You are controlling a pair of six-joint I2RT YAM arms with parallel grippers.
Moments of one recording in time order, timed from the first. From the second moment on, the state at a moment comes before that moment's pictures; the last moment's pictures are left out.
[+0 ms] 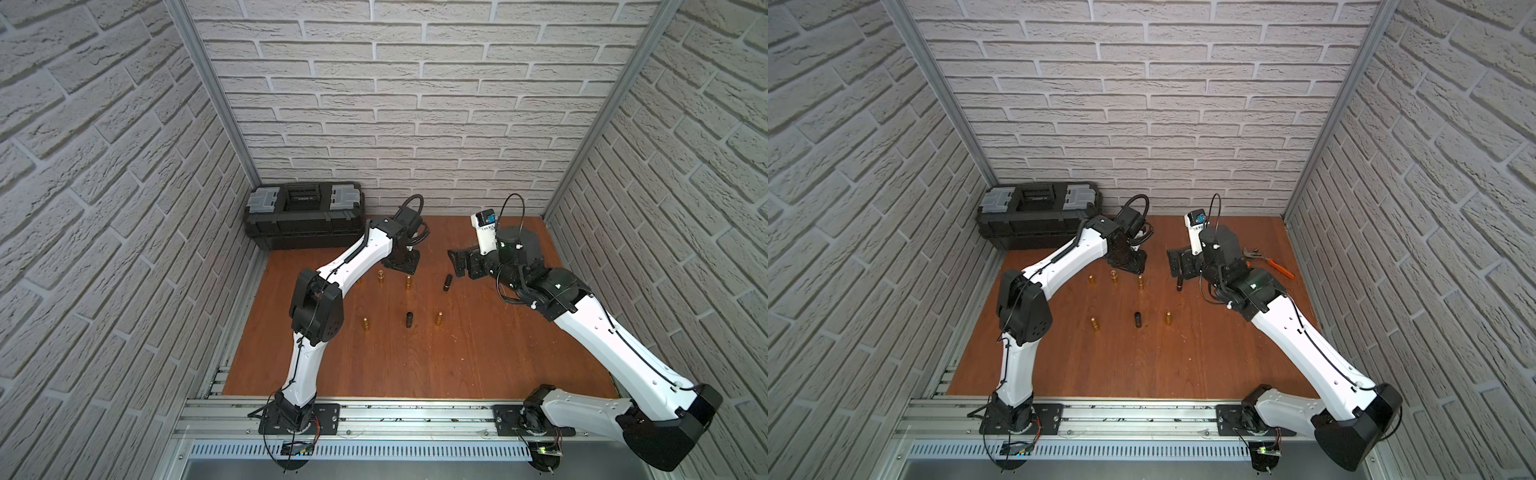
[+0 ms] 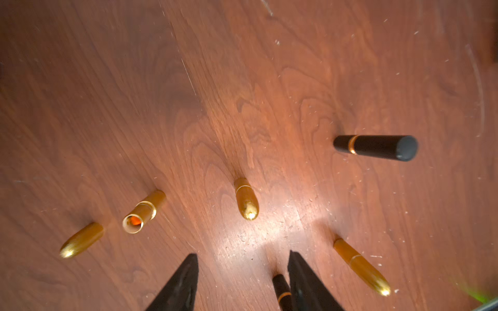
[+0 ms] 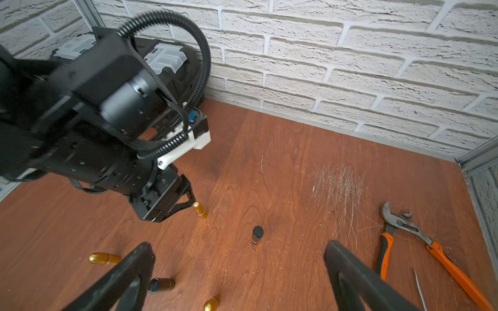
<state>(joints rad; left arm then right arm) -0.64 2.11 1.98 -1.12 0.04 -0.24 0.53 1.17 1.30 -0.64 0.20 0.15</state>
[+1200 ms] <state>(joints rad) -0.66 2.28 2.08 -1.12 0.07 -0.22 0.53 1.18 1.22 -0.65 0.21 0.14</state>
